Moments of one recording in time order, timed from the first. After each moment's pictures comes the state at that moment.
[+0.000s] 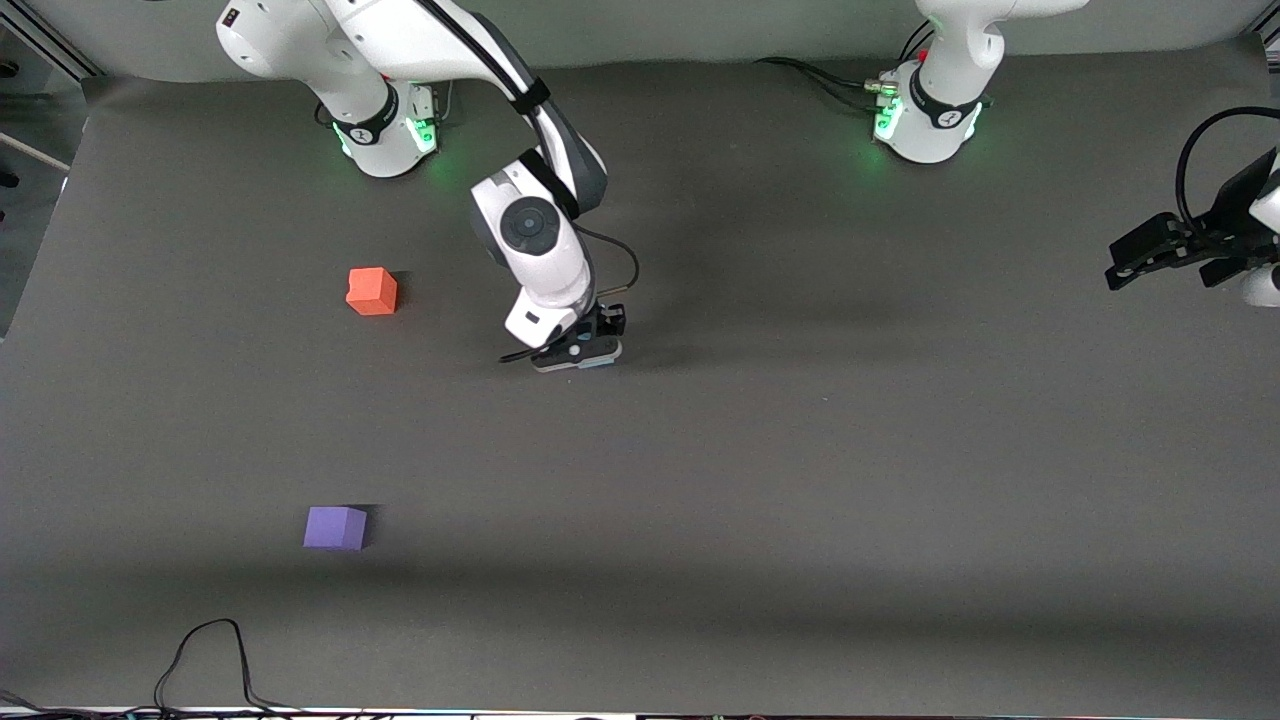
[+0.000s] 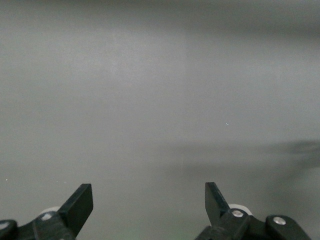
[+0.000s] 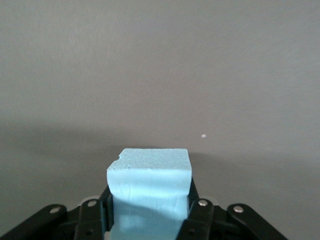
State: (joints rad) left arm 0.01 -0.03 -0.03 -1.60 -0.02 1.58 -0.04; right arm 0.97 0.44 -0.29 -1.97 0.23 2.43 0.42
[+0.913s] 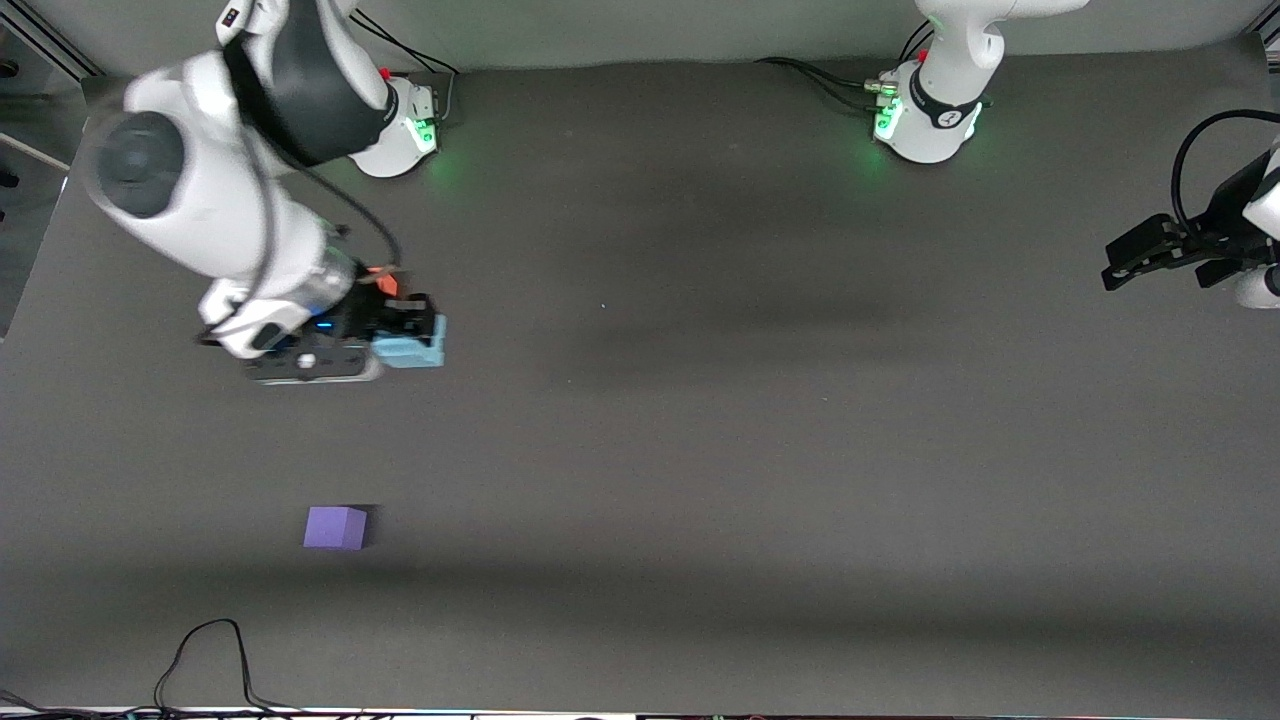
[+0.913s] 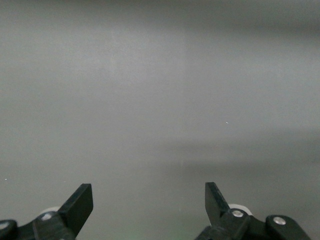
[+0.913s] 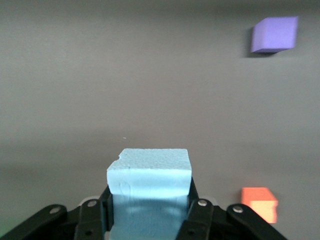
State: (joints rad) left arm 0.01 -0.03 -0.03 -1.61 -0.02 1.58 -0.04; right arm 0.97 0.21 -0.74 -1.58 0.23 1.70 0.22
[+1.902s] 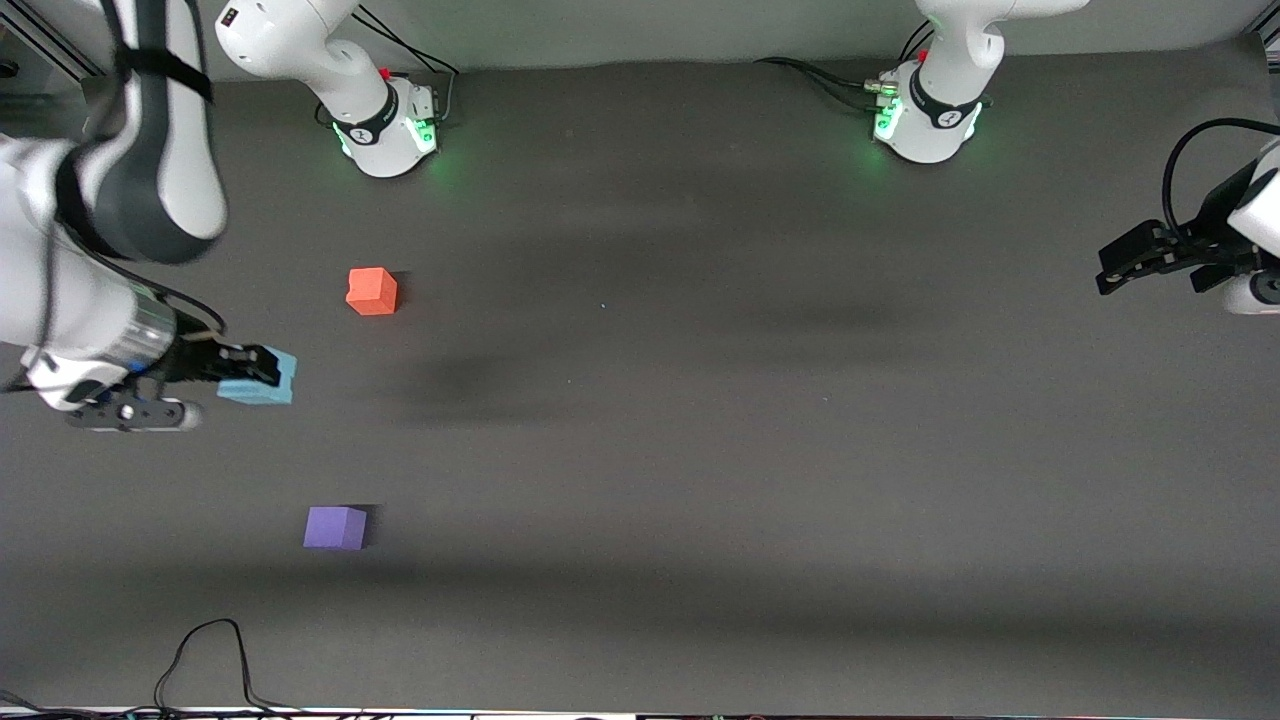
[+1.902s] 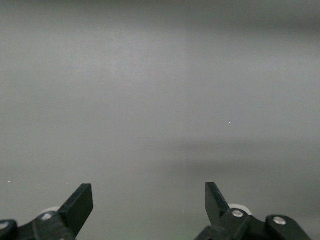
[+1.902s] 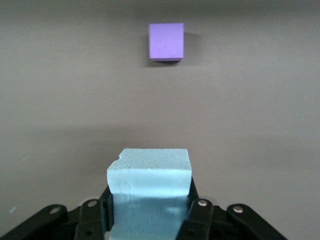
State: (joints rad) left arm 0.00 -0.02 -0.03 -1.62 0.00 1.60 -0.04; right arm 0.95 0.27 -1.01 -1.84 0.25 1.94 -0.08
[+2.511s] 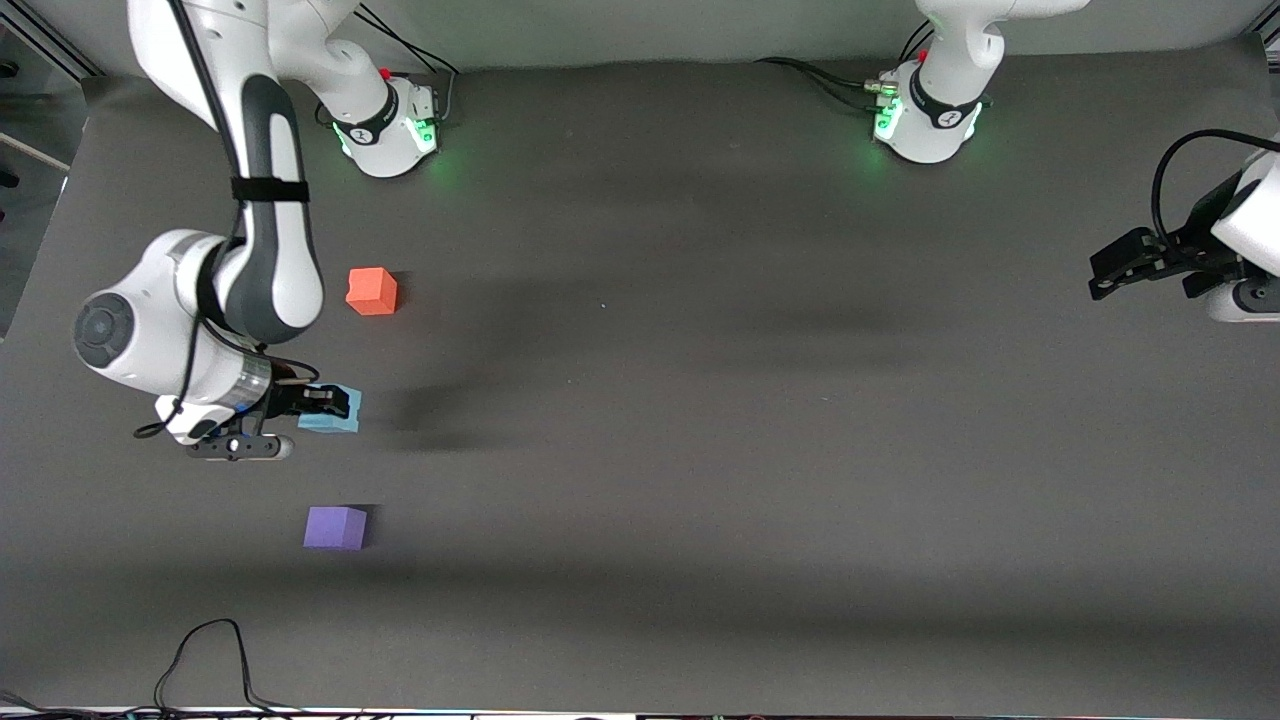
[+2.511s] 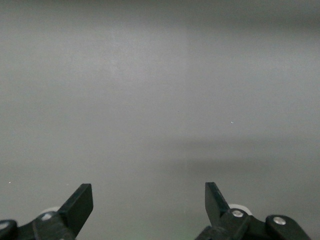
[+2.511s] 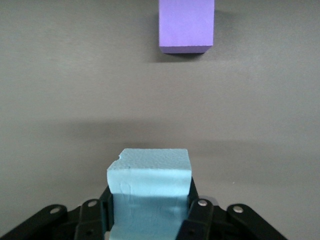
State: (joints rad) left arm -0.01 -0.02 -0.03 -1.63 0.00 1.61 -0.04; right arm 0.96 0.51 -0.99 -1.95 0.55 2.12 -0.27
